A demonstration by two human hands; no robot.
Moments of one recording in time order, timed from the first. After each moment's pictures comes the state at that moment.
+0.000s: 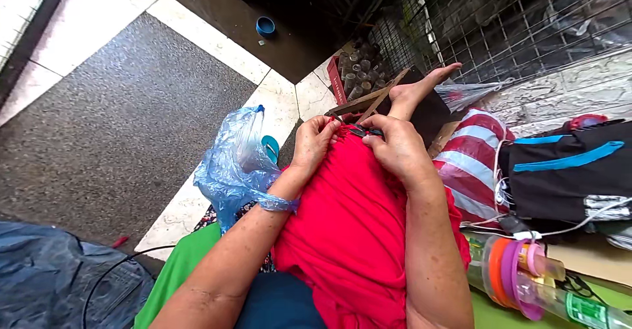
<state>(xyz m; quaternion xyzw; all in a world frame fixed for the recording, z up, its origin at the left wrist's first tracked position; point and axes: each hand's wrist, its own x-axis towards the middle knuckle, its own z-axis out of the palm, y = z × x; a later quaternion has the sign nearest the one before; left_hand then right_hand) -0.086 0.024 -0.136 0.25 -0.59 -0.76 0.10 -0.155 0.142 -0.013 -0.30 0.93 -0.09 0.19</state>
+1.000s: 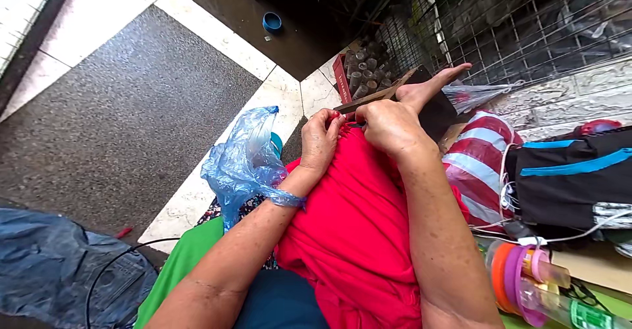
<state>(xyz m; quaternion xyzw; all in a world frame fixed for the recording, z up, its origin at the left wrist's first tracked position) -0.088 0.034 -0.139 0.27 -0.66 -0.67 0.19 -0.163 0.086 -0.002 -0.35 0.89 0.20 0.22</state>
